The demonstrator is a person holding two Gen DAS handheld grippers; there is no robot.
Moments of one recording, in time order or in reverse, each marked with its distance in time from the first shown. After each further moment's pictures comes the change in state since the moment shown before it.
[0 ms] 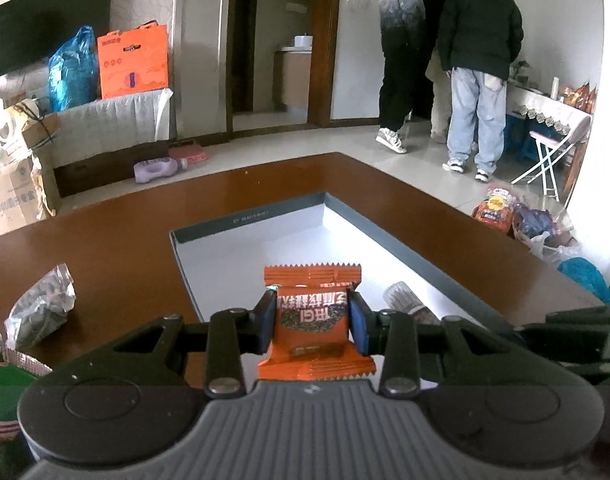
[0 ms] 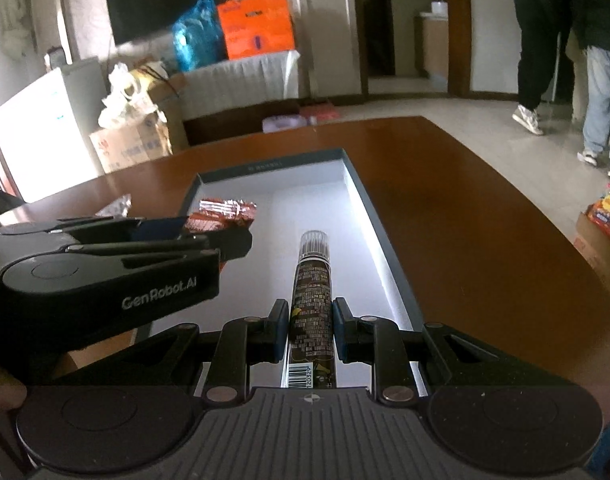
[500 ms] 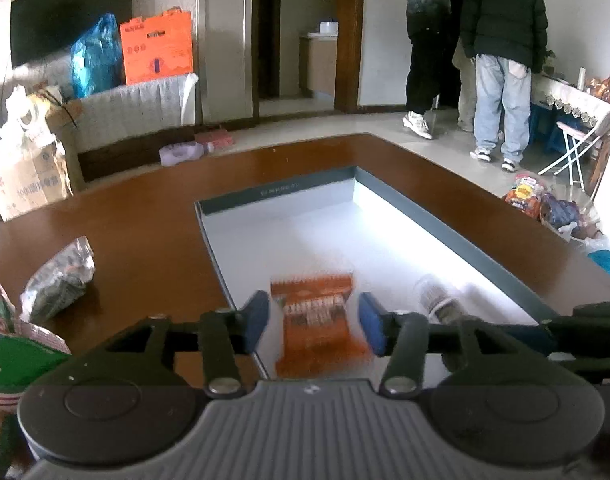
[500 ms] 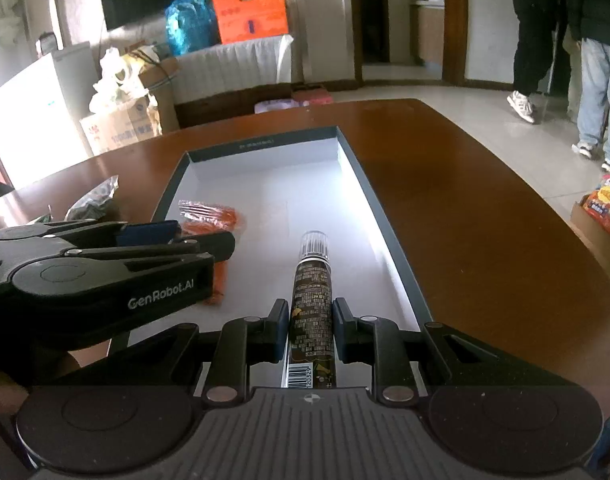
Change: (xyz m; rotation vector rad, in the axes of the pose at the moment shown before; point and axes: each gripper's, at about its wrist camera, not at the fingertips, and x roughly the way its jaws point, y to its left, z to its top) left arm 0.003 0.007 -0.016 -0.010 0.025 0.078; right arm 0.003 0.004 -0.005 -0.006 0.028 -0.009
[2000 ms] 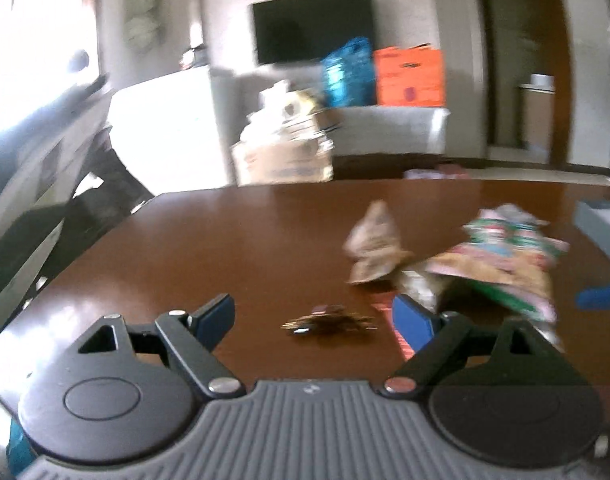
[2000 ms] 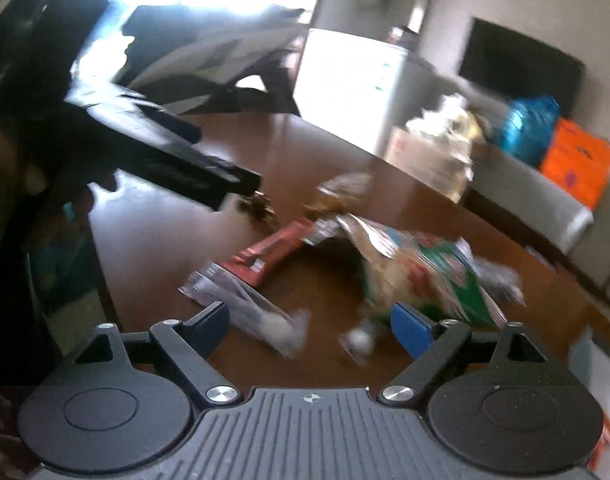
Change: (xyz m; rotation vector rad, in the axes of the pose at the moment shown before) left arm -0.262 0.259 -0.154 -0.273 -0.098 0.634; right arm -0.032 0.257 -0.073 -0.898 -0.211 0.569
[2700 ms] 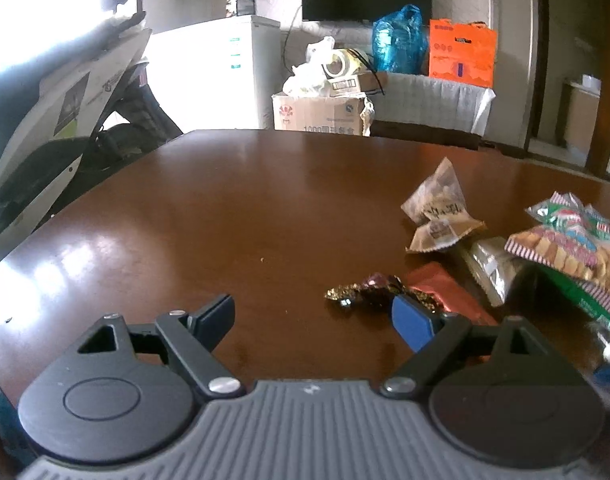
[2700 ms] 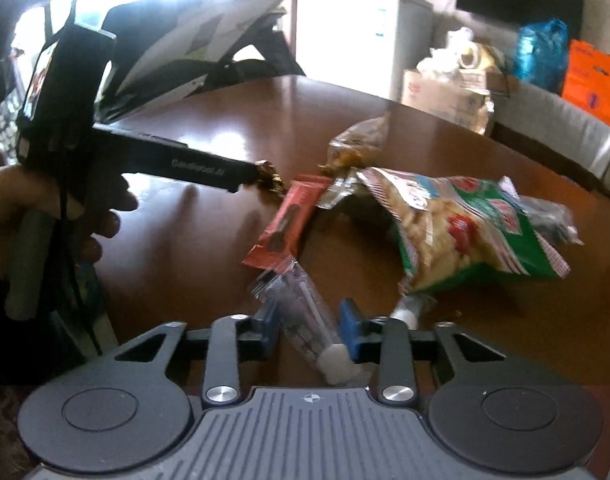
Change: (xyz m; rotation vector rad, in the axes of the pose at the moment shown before) left arm 0.068 0.005 -0.014 -0.098 0.121 0.066; right arm 0.025 -0.033 -0.008 0.244 0.130 0.069
